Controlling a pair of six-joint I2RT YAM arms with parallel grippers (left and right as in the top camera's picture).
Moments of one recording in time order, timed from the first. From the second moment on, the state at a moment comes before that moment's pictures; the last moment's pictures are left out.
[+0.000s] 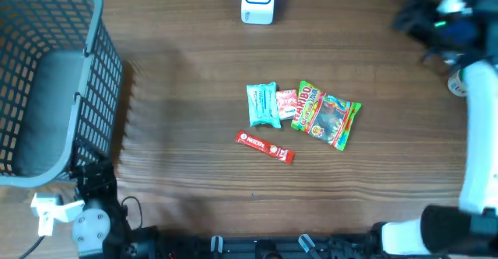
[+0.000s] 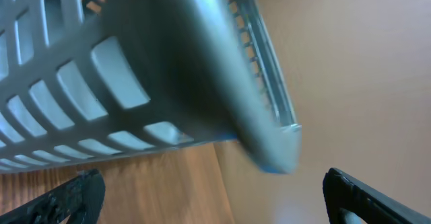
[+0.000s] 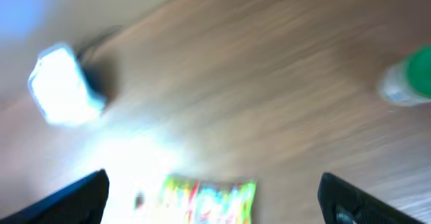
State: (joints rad) left arm 0.17 0.01 0.43 -0.60 -0.39 -1.22; right arm -0.07 1.61 1.83 -1.18 -0.06 0.35
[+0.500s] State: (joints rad) left arm 0.17 0.01 0.22 -0.52 -0.35 -1.23; right arm 0.70 1.68 1.40 -0.95 0.13 0.43
